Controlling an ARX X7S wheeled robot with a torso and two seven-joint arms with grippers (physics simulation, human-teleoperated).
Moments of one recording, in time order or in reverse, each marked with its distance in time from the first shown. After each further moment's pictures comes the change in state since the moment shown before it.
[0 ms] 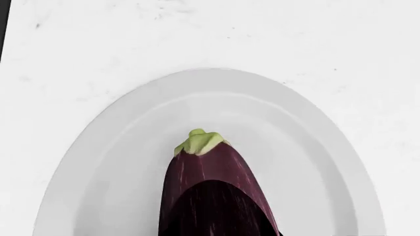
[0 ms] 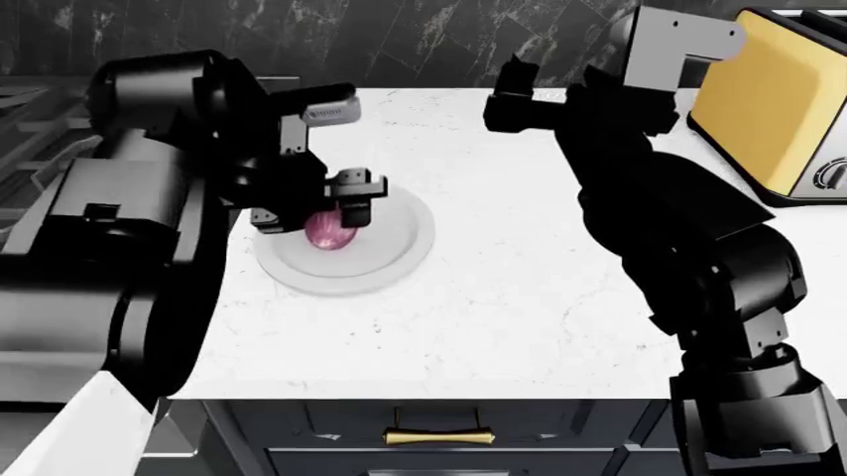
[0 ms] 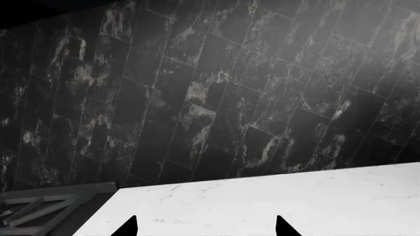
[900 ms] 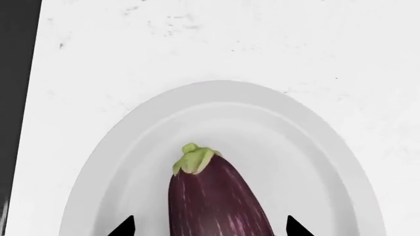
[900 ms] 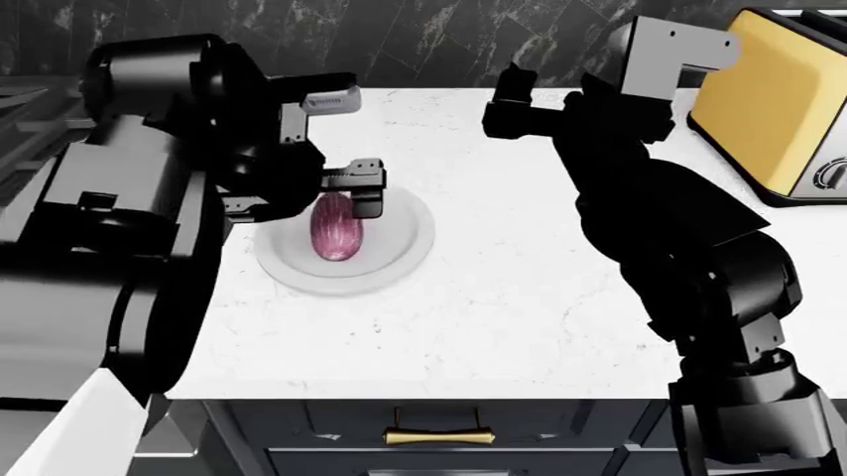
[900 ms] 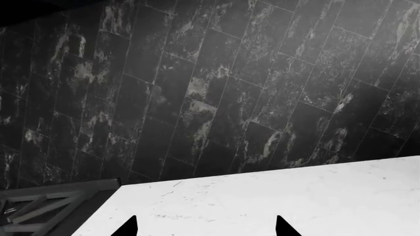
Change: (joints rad) left arm -0.029 0.003 0.070 0.000 -0.060 -0.003 -0.037; right arm -0.017 0.003 -0.005 0.002 0.016 -0.017 0.002
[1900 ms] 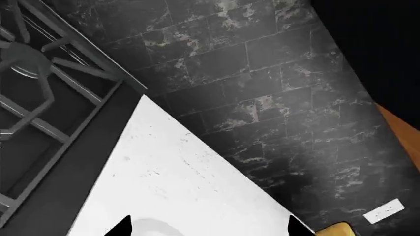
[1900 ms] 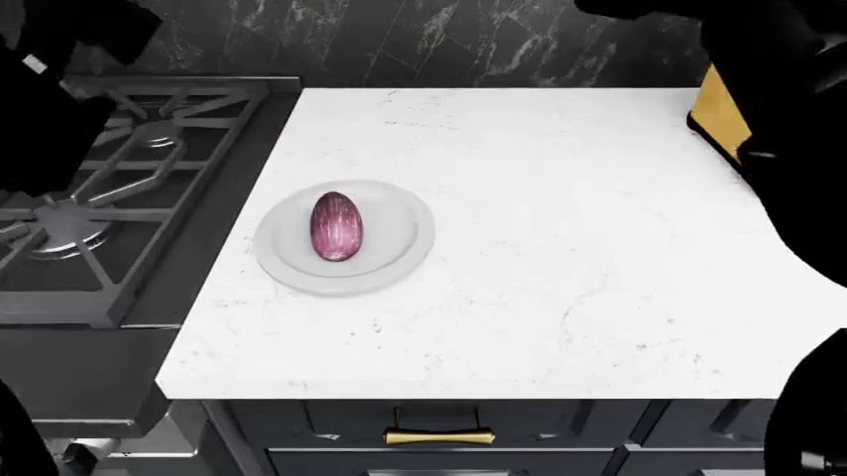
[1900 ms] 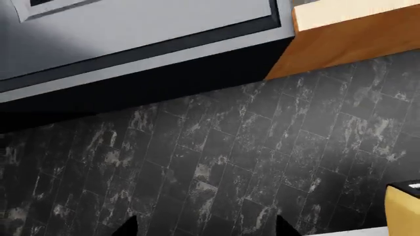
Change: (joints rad) left arm 0.571 -0.476 -0.419 1.283 -1.705 0.285 -1.260; right arm 0.219 0.136 0.266 -0.567 0.632 0.469 0.638
